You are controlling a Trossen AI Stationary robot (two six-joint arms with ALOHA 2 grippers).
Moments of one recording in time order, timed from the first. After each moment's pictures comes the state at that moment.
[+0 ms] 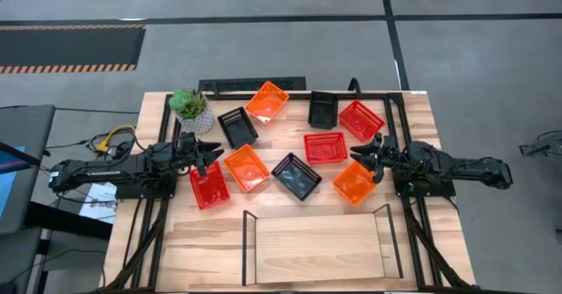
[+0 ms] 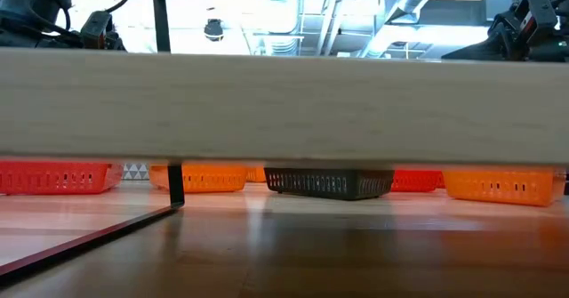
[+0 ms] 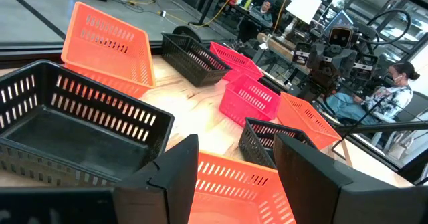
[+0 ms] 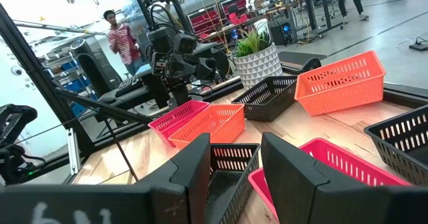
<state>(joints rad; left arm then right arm) 0.14 0.22 0.01 0.06 -0.24 -0.54 -0.09 0.03 0.01 0.04 0.13 0.37</state>
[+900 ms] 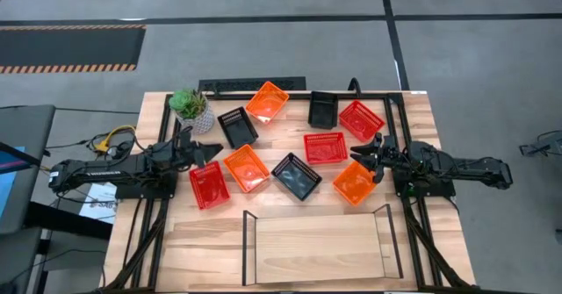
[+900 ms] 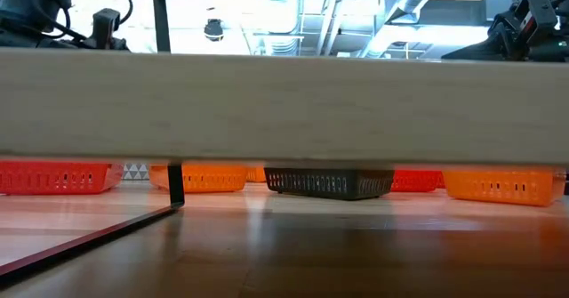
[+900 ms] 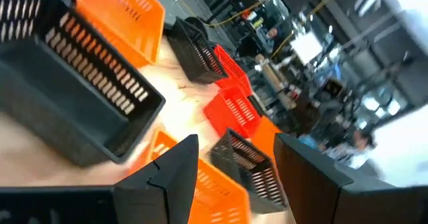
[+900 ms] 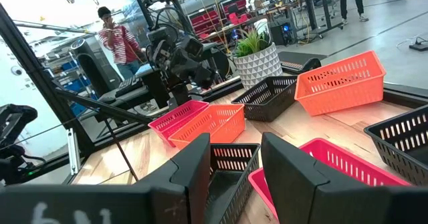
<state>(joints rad) 0.14 0.22 0.01 0.07 -0.27 -0.97 -0.09 0.03 0.01 0.04 0.13 0.37</state>
